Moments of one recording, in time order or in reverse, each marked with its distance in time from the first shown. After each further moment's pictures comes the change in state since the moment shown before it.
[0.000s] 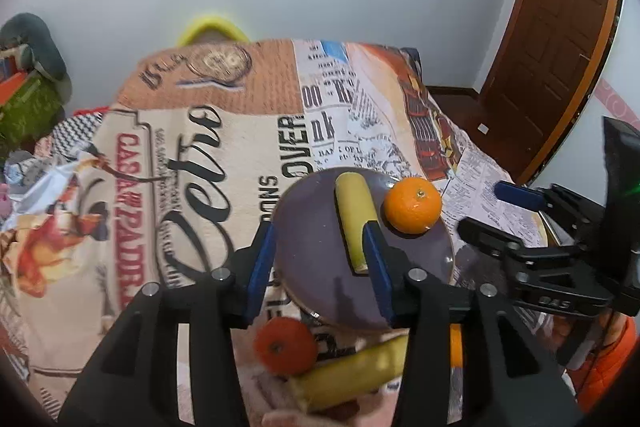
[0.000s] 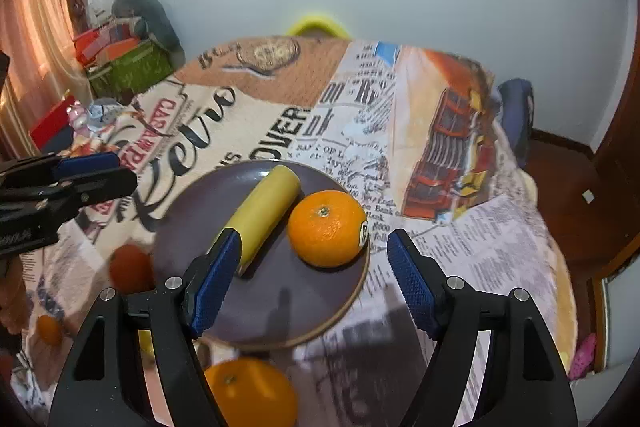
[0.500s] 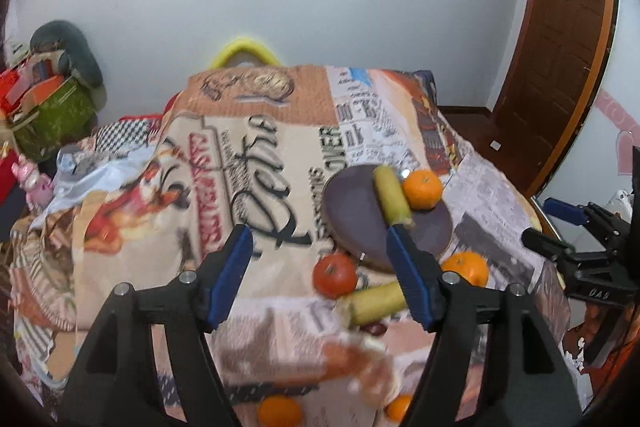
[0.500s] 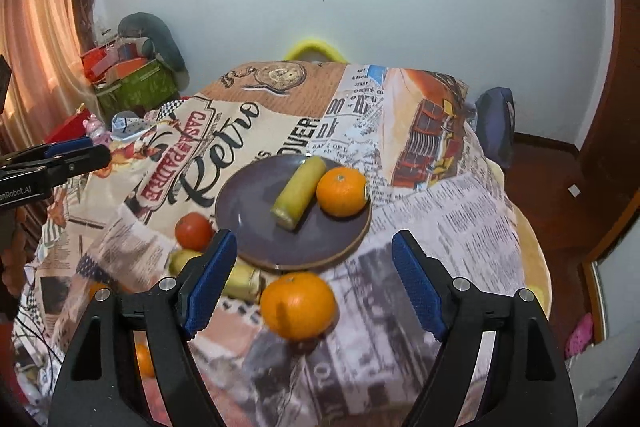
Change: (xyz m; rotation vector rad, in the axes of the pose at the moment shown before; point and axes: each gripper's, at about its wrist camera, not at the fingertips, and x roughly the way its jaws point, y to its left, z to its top) left arm -0.103 0.029 -0.046 -0.028 -0.063 0.073; right arm -0.077 0.028 -0.041 0.031 -0.042 -0.026
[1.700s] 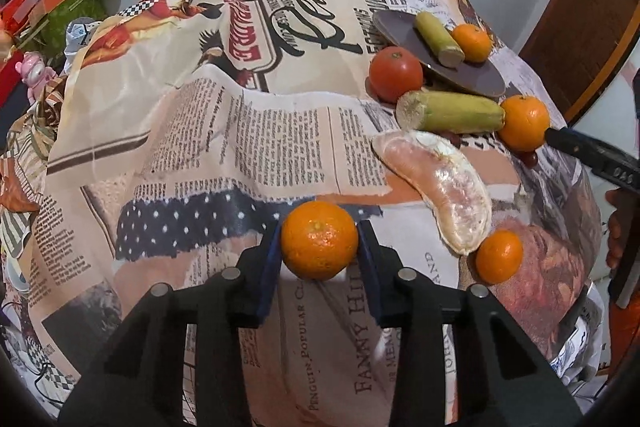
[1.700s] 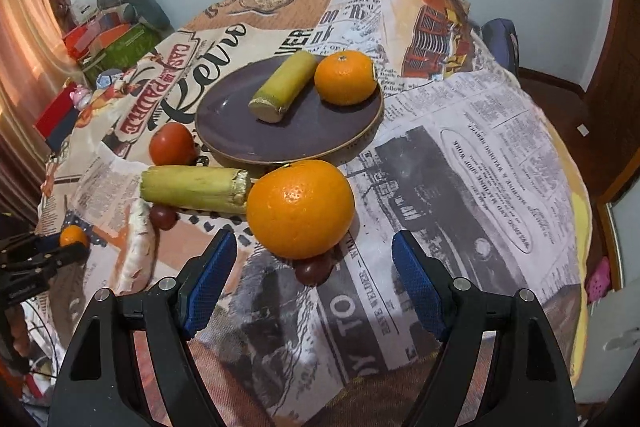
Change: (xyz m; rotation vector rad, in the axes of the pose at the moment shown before) left arm 0.029 0.037 -0.140 -0.092 0.287 0.030; right arm 0.056 -0.003 -0.063 0.084 0.195 0.024
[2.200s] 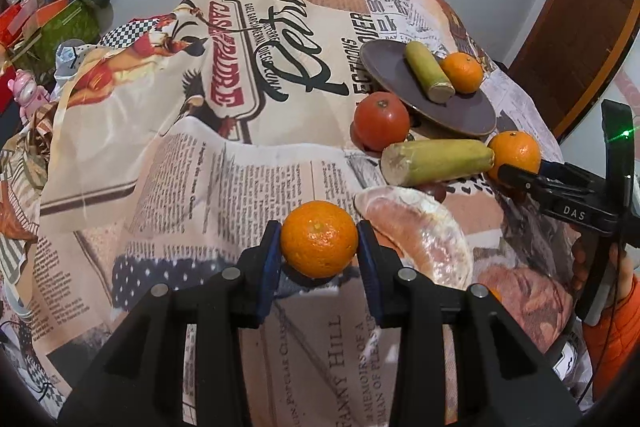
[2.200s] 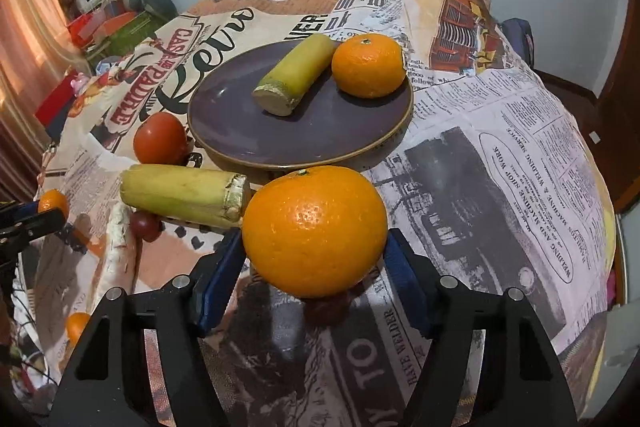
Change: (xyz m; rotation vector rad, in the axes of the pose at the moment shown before) left arm 0.002 -0.010 0.035 0.013 -0.050 -0.027; right arm 0.029 0.004 0.005 -0.029 0.004 0.025
